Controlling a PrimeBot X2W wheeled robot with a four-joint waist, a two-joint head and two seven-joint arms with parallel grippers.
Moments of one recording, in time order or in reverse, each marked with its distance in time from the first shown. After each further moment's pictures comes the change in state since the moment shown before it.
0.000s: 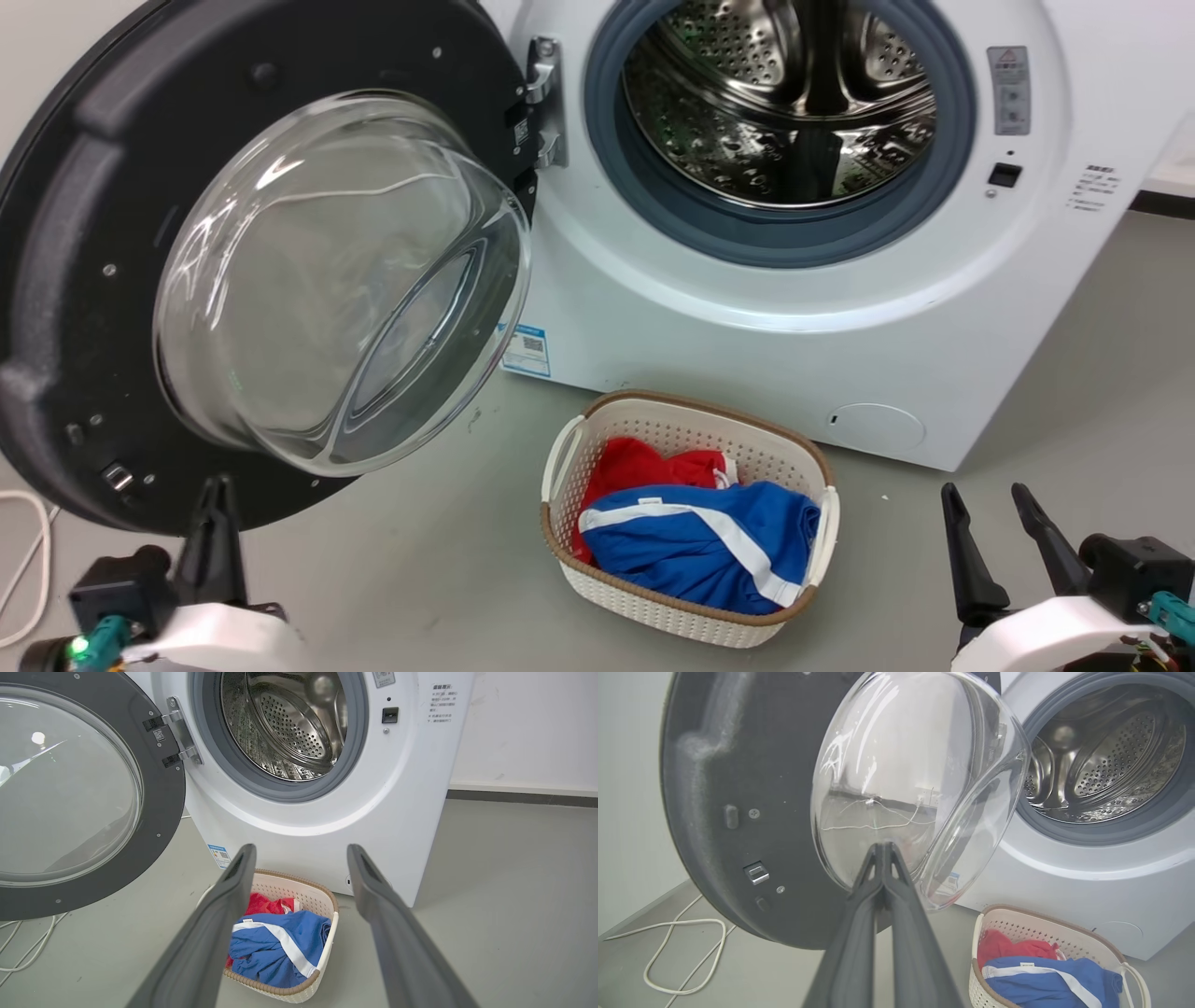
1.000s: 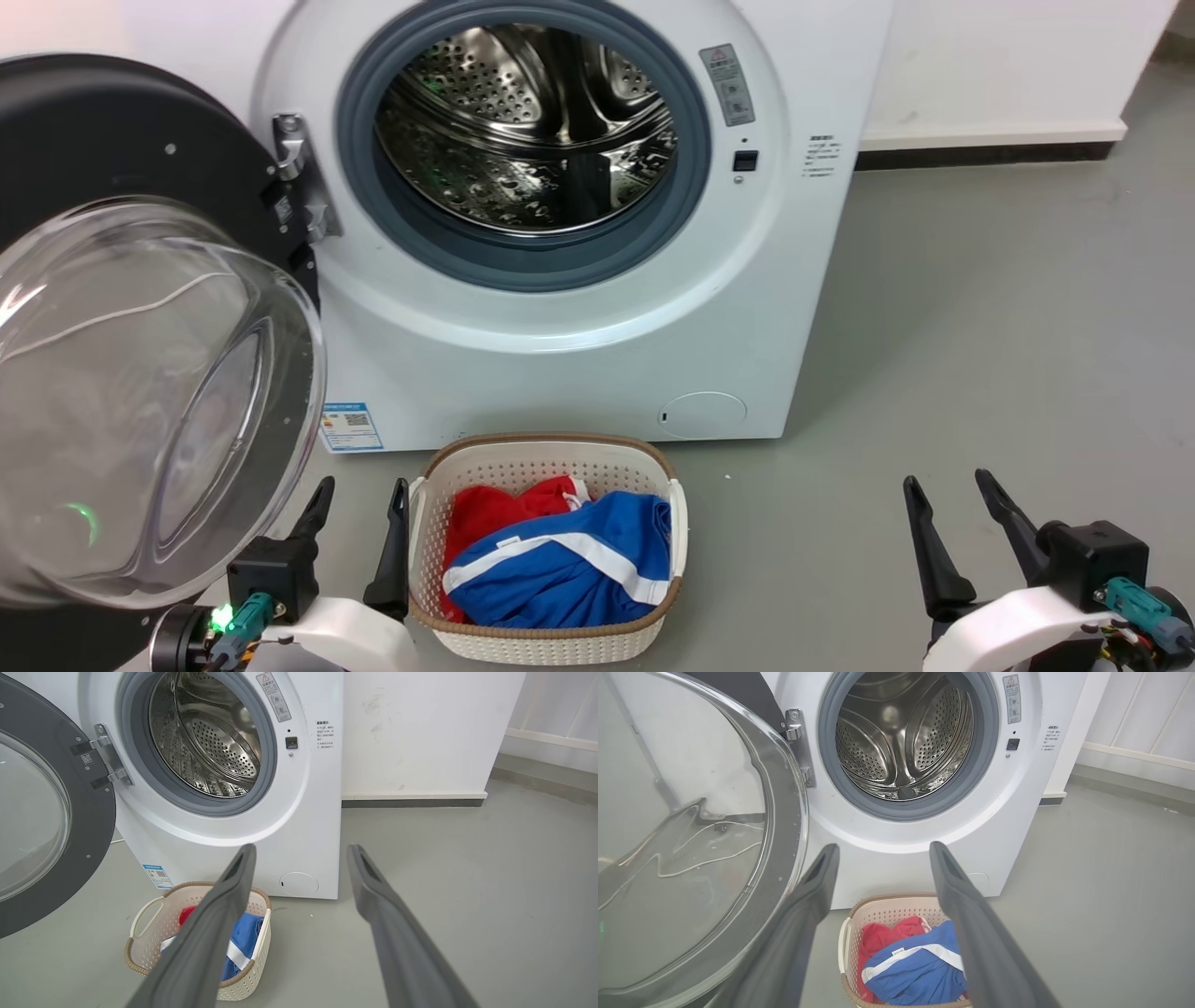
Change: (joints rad) left arm -0.075 -0.064 -0.183 0.052 0.066 -0.019 0.052; right arm -0.006 0.000 0.064 -0.042 -0.067 0.000 0.033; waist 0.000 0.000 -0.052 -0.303
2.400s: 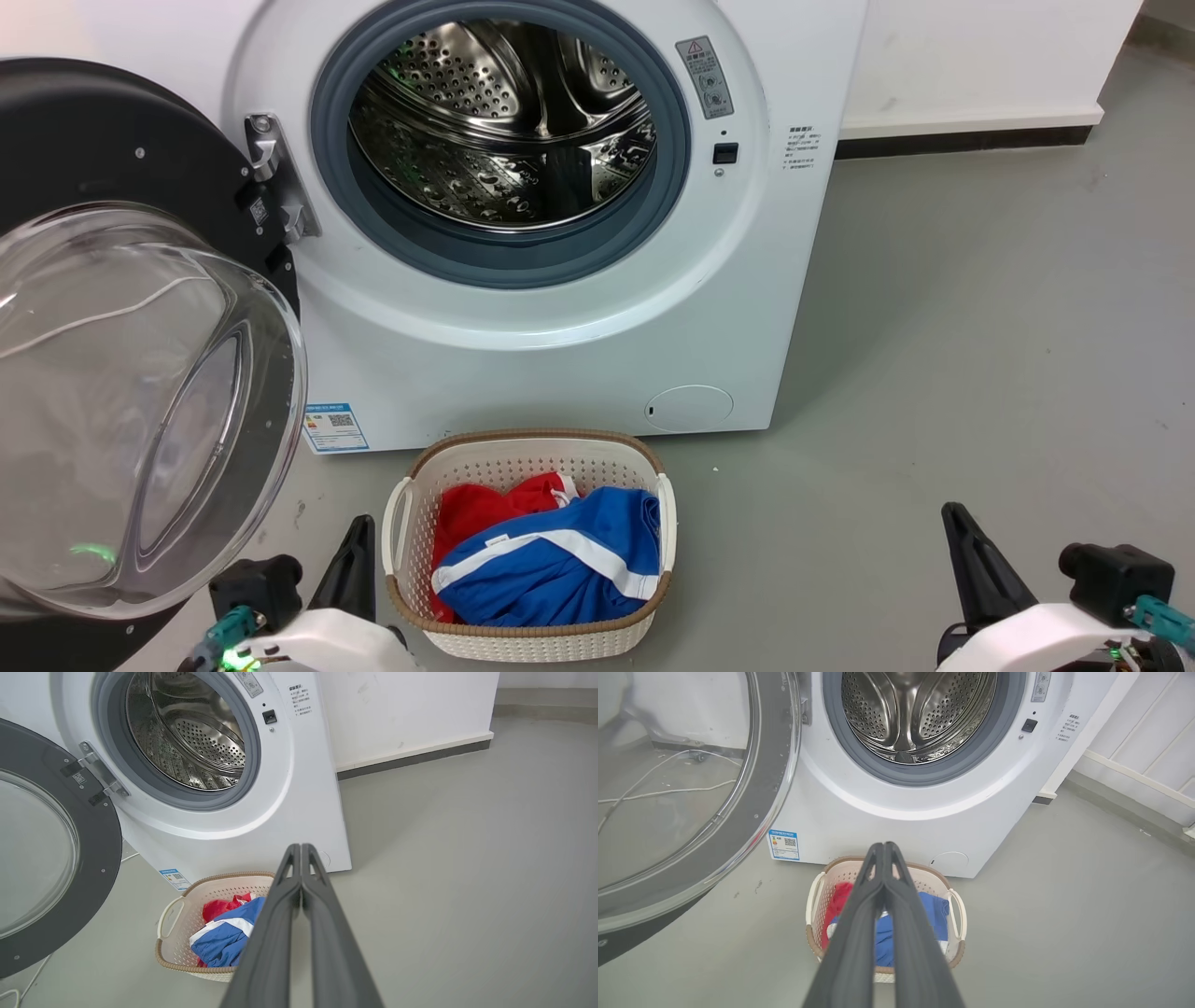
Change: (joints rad) left arm 0.016 -0.048 0.021 0.090 -0.145 -0.027 -0.004; right arm 0.024 0.000 -0.018 0.048 0.150 0.000 0.012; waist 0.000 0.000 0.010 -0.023
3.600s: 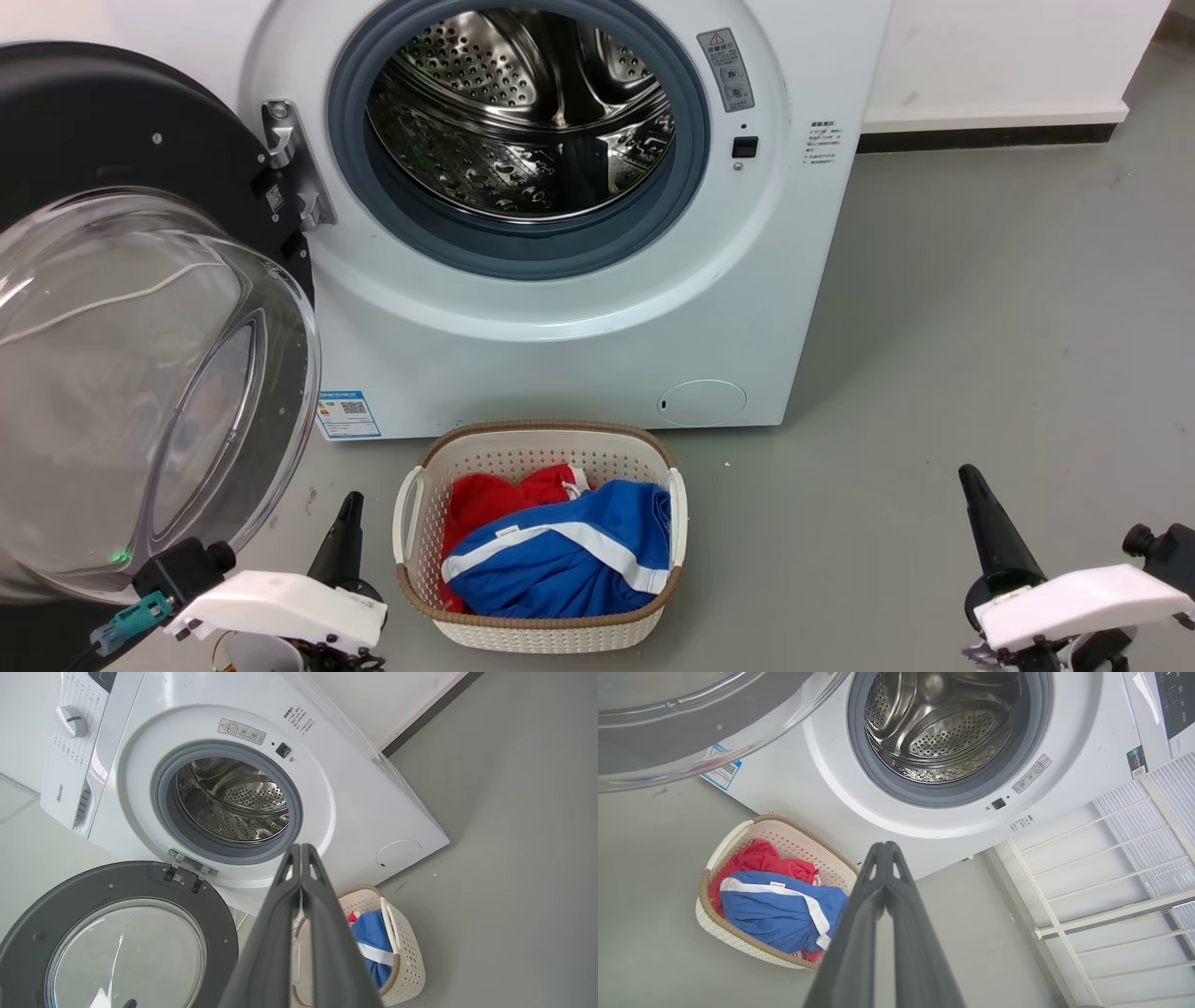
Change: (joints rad) left arm -0.047 -0.101 0.177 0.041 -0.498 -0.135 0.113; right arm -0.088 -0.001 -0.037 0.081 0.620 0.000 0.049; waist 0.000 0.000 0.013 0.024
